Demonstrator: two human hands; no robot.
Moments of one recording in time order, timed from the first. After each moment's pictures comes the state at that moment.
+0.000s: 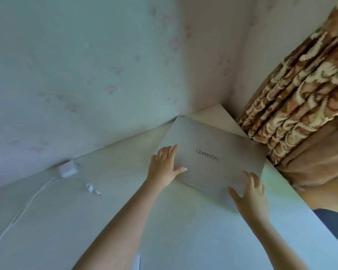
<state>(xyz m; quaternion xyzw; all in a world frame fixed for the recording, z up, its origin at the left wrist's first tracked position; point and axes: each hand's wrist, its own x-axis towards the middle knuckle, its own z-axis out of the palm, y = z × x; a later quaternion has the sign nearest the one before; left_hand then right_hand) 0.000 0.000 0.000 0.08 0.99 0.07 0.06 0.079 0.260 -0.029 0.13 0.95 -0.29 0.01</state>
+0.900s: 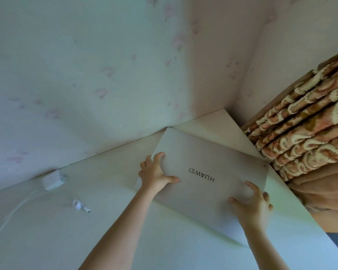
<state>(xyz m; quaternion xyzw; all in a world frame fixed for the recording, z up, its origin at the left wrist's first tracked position) -0.030 -0.022 -0.028 -0.17 0.93 0.29 0.11 0.041 0.237 -0.038 0.31 0.87 -0.38 0.01</state>
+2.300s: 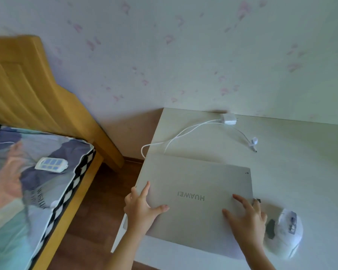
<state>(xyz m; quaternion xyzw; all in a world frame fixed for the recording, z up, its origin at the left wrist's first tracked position) 0.491 -0.370 -0.020 -0.46 0.85 0.26 -0.01 0.341 -0.134 -0.030 -0.03 0.94 -0.33 0.09</state>
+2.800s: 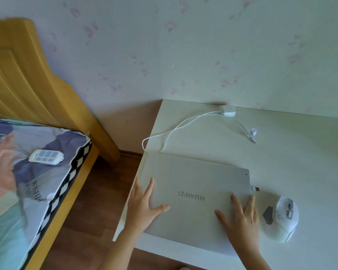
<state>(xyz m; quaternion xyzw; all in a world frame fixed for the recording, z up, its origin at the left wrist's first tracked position) 0.518 -0.368 -0.043 -0.36 0.89 0.28 0.02 0.380 -0.119 -0.058 -0.12 0.96 -0.25 0.08</state>
